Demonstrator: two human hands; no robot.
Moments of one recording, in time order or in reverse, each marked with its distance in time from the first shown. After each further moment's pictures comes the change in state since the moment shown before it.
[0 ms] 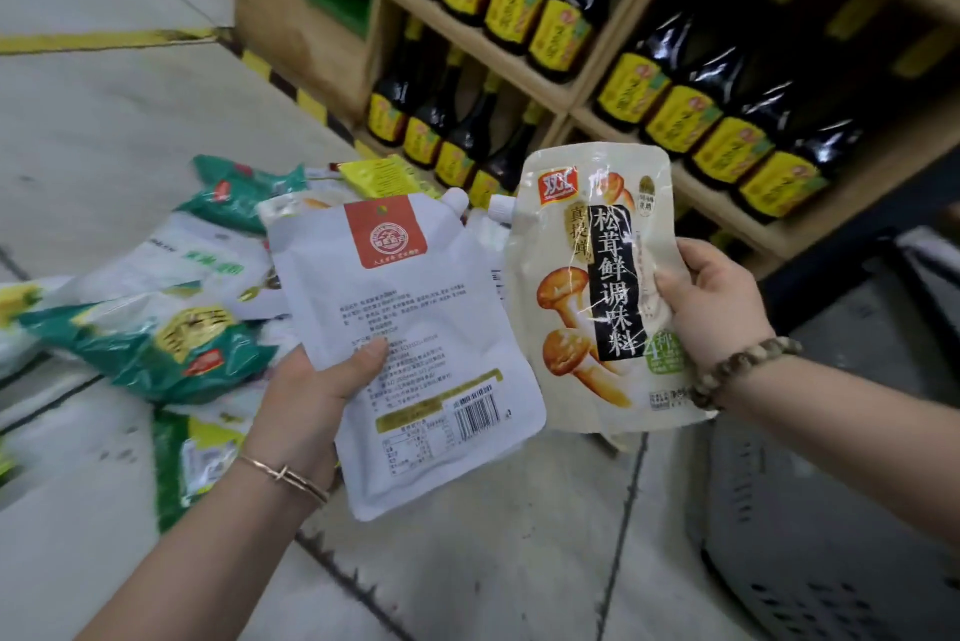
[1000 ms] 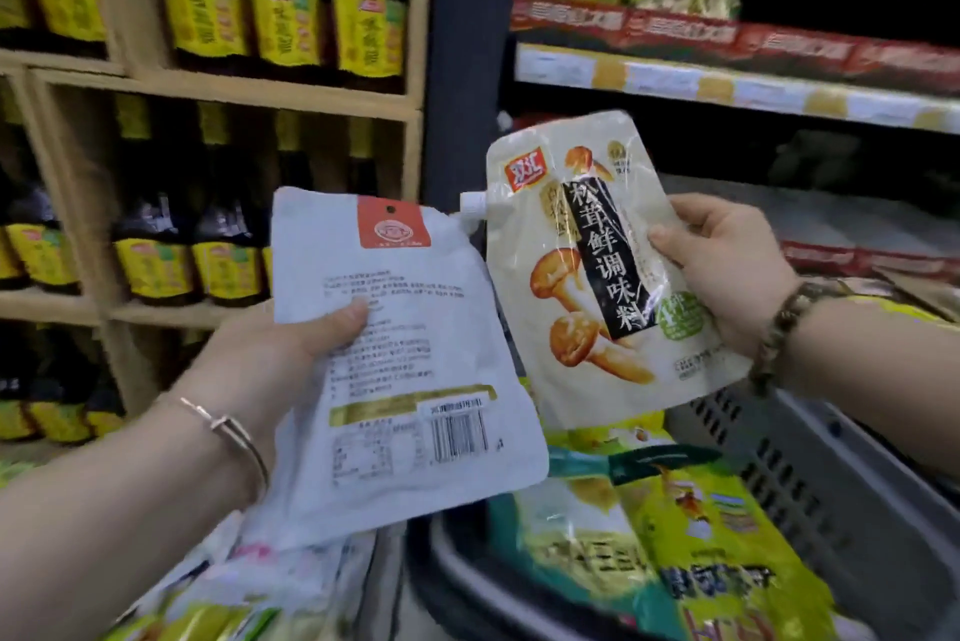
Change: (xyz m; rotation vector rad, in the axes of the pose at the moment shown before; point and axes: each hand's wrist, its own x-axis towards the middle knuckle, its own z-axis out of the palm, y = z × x) left_hand -0.037 -0.066 0.443 0.451 -0.465 0.018; right_hand 0.040 0.110 -0.426 0.070 0.558 -0.073
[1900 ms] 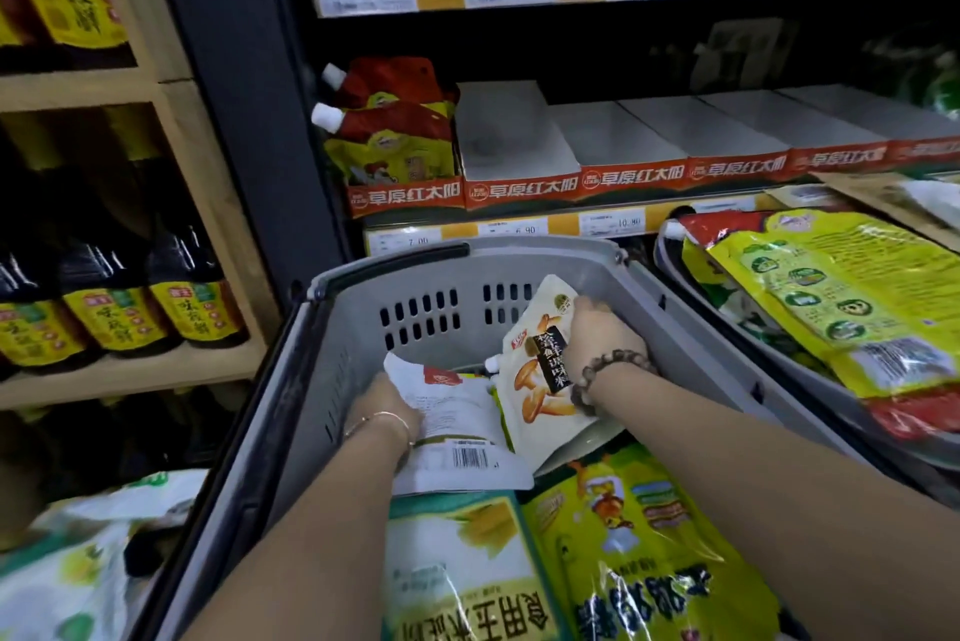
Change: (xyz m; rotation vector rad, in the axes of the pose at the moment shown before) left_hand 0.163 -0.196 0.157 1.323 -0.046 -0.108; right_hand 0.044 0.213 -0.003 -0.958 -0.182 0.365
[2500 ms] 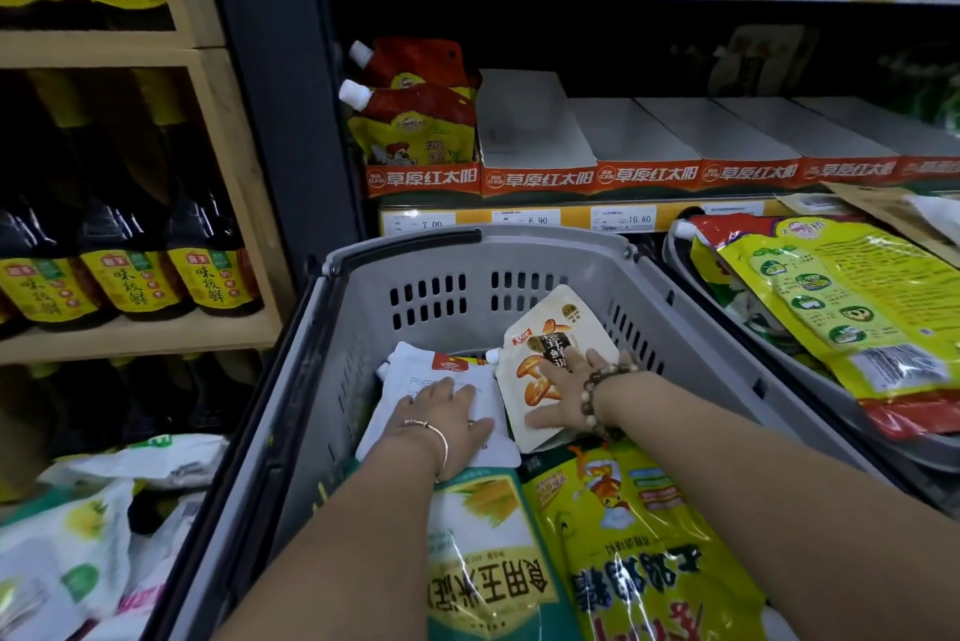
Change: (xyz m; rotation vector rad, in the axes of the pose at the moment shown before) left_hand -0.027 -0.001 0.028 0.517 -0.225 0.494; right_hand -0.014 0.009 0.030 -0.491 -0.594 -0.280
